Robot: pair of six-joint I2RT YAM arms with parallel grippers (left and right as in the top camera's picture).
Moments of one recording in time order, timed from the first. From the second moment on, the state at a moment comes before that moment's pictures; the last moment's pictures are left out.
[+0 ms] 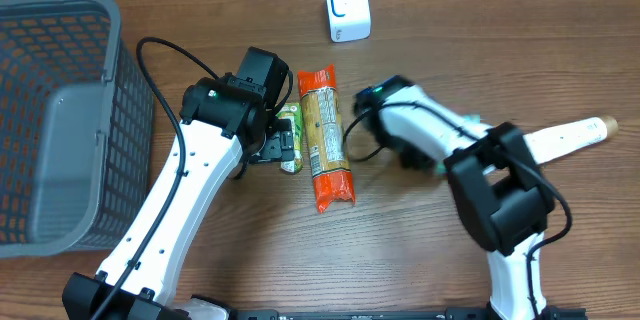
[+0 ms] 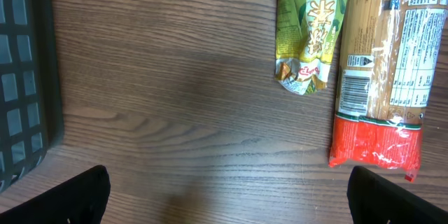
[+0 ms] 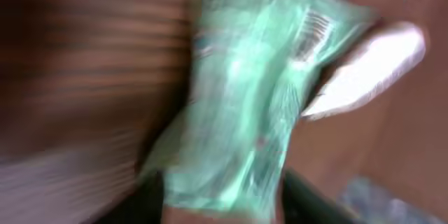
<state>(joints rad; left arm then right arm) -0.35 1.53 1.43 -1.33 -0.21 -0.48 0.60 2.14 1.50 -1.34 0.61 0.55</state>
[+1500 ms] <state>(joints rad) -0.35 1.53 1.43 -1.33 -0.21 -0.48 0.15 1.95 1.35 -0.90 0.03 0.40</state>
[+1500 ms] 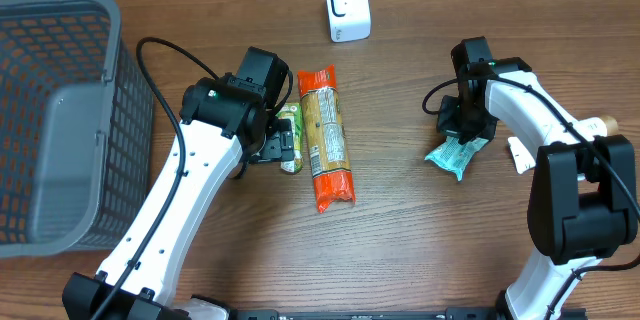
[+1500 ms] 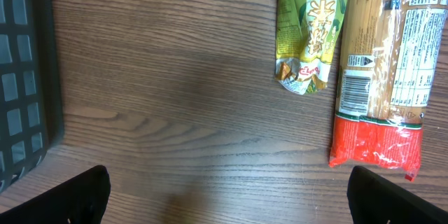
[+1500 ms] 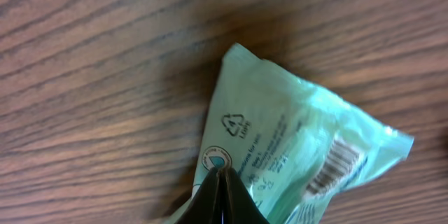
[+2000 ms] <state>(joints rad) -0.35 1.53 1.43 -1.33 -0.21 -0.48 0.12 1.91 1.41 -1.05 0.05 0.23</state>
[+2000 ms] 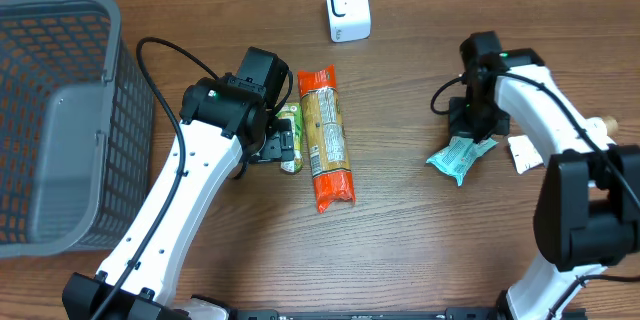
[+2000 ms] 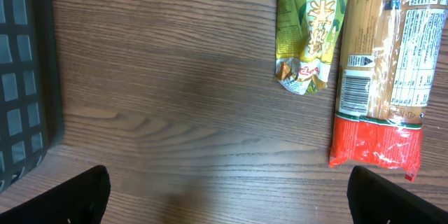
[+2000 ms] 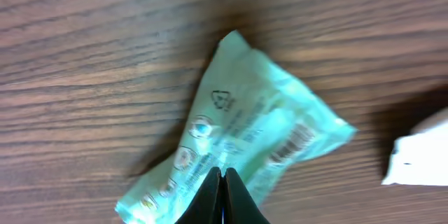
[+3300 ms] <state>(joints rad) -0.35 1.53 1.43 -1.33 -0.21 -0.48 0.07 1.88 1.23 -0.91 -0.06 0.03</state>
